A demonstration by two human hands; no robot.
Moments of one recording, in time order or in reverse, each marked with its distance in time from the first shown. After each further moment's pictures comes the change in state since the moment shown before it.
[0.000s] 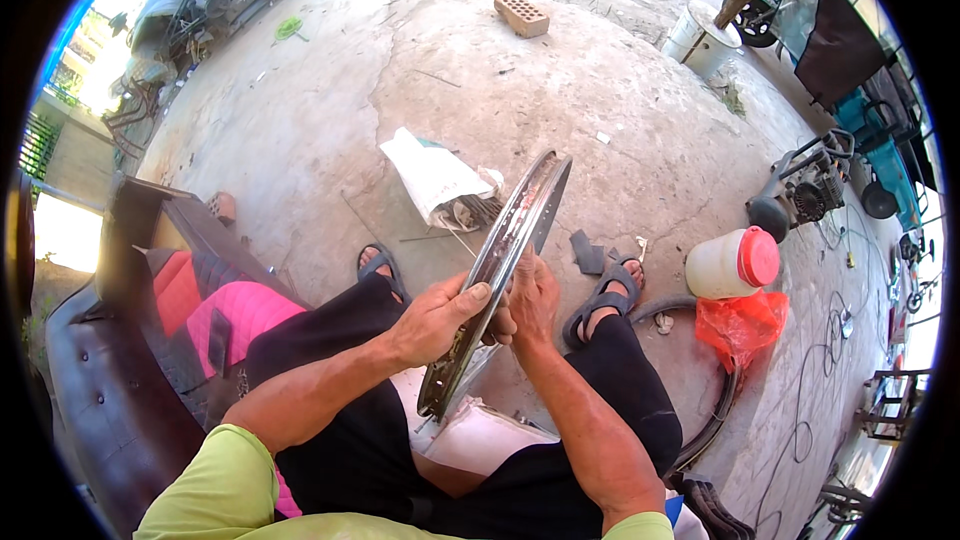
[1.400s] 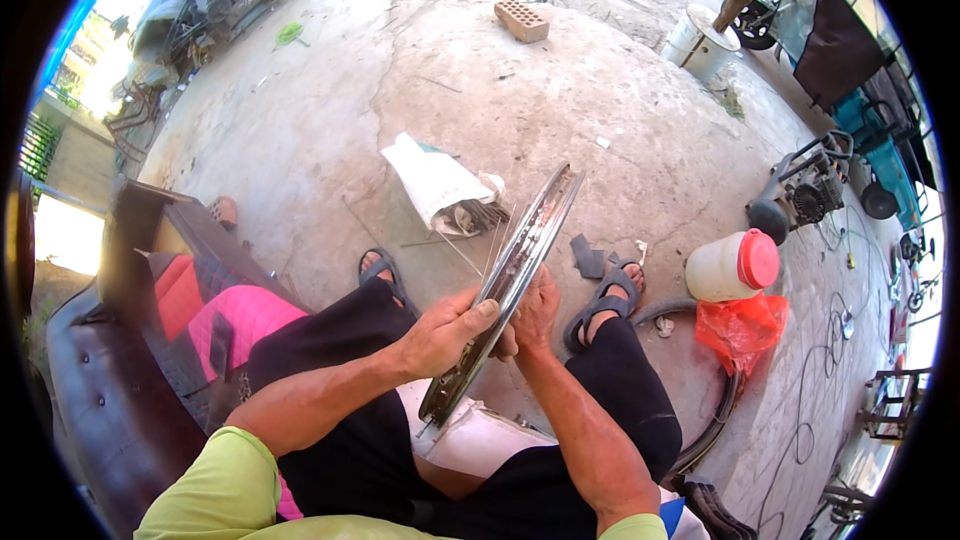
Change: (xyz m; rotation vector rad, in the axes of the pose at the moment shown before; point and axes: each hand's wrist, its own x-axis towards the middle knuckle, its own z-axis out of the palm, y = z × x) left_hand -0.002 -0.007 0.005 0.070 -0.065 0.059; right_hand -0.001 0.015 -0.002 0.191 -0.085 -0.238
